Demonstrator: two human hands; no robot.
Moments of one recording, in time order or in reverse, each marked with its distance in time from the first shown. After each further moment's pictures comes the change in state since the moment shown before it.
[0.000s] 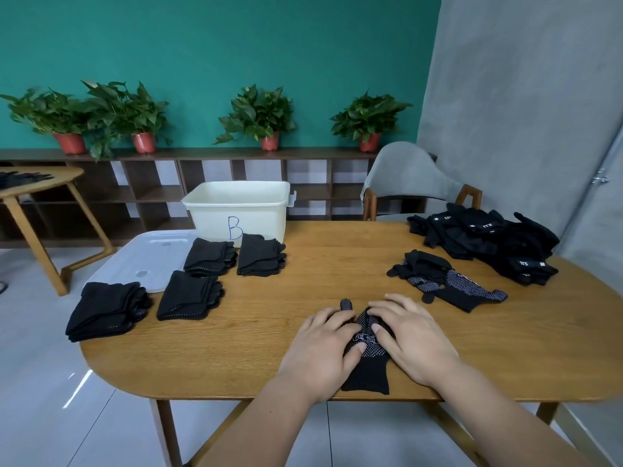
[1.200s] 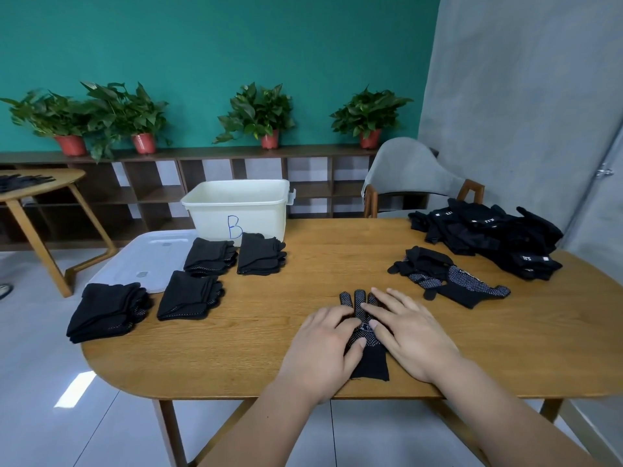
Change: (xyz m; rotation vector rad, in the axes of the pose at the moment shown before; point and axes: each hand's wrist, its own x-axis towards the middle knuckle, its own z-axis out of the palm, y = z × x) left_hand -0.003 0.002 0.005 -0.015 0.143 0.027; right_hand 0.003 -0.003 -0.002 -0.025 -0.098 0.033
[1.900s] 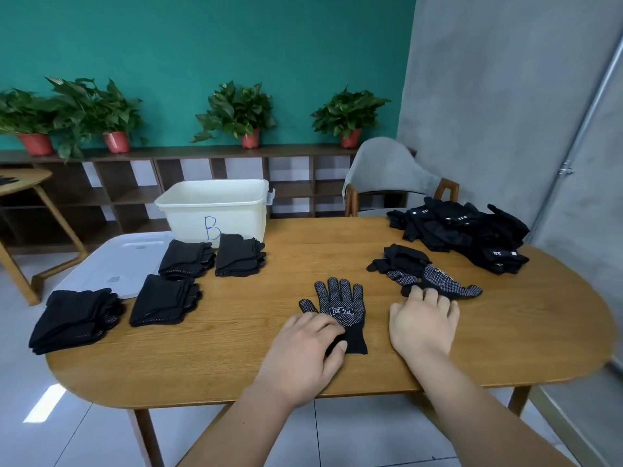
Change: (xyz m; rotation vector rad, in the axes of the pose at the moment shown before) left_hand -0.002 0.003 -0.004 0.023 -0.017 0.062; right_hand 0.004 0.013 0.008 -0.151 0.249 0.774
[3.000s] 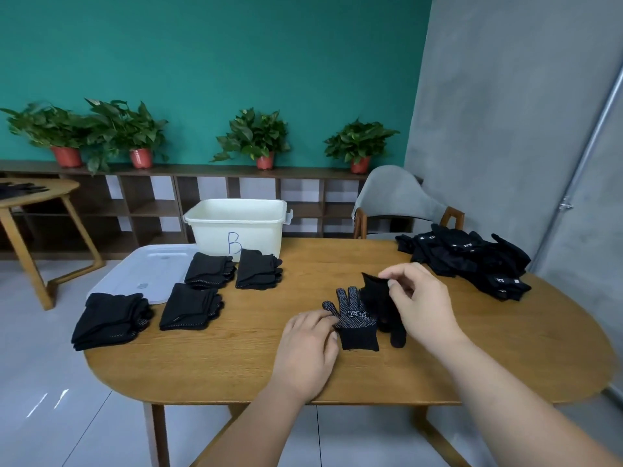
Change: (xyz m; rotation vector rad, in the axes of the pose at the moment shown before) left_hand -0.002 -0.007 -0.014 -0.097 0.171 -0.201; right_hand -0.010 -0.029 -0.118 0.897 0.009 -0.435
